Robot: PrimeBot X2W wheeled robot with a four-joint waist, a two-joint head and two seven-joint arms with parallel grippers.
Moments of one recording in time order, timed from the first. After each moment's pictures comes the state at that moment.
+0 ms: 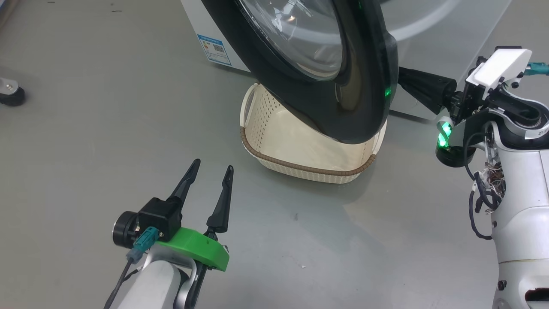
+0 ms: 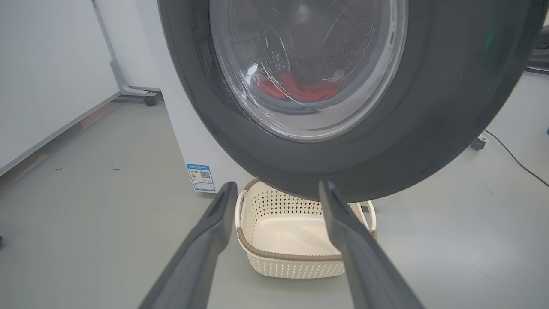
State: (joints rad) left arm -0.26 0.03 -0.42 0.28 -0.42 0.00 -0.25; right arm -0.72 -0.09 -0.05 0.45 1.51 -0.13 0.89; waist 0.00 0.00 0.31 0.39
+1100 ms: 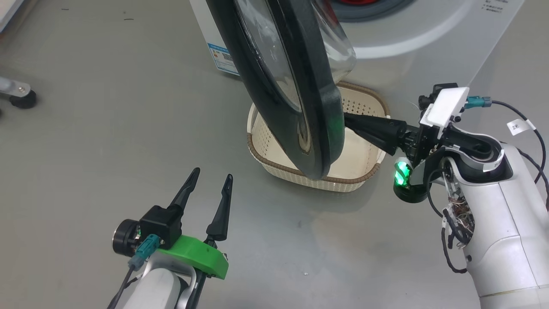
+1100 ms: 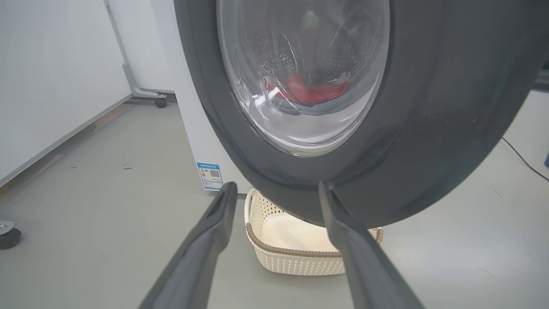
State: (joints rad) left arm -0.23 0.03 -0.41 0.28 -0.40 0.00 -0.25; right arm -0.61 -0.07 0.12 0.39 1.68 -0.13 0.93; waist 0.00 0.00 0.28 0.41
